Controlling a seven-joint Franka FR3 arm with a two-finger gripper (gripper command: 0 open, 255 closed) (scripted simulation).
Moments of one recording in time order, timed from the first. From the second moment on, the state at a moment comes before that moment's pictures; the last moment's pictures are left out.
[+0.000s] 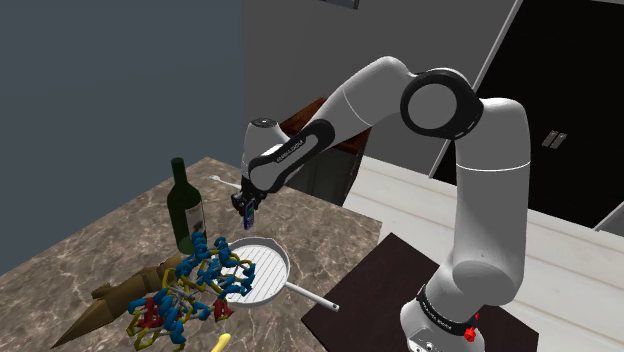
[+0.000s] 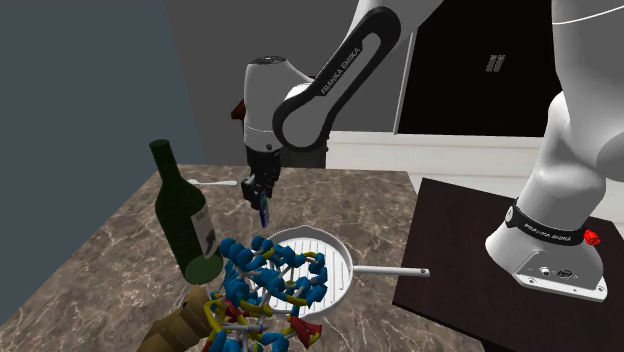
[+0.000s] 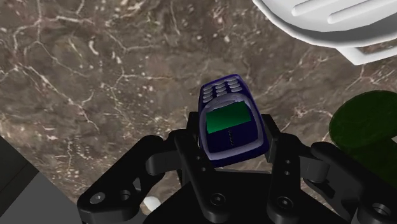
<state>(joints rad) 0.08 0.46 0.18 -2.02 -0.12 2.60 0.32</state>
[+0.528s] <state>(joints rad) 0.07 0.39 0.20 -2.02 -0.09 2.54 0.31</state>
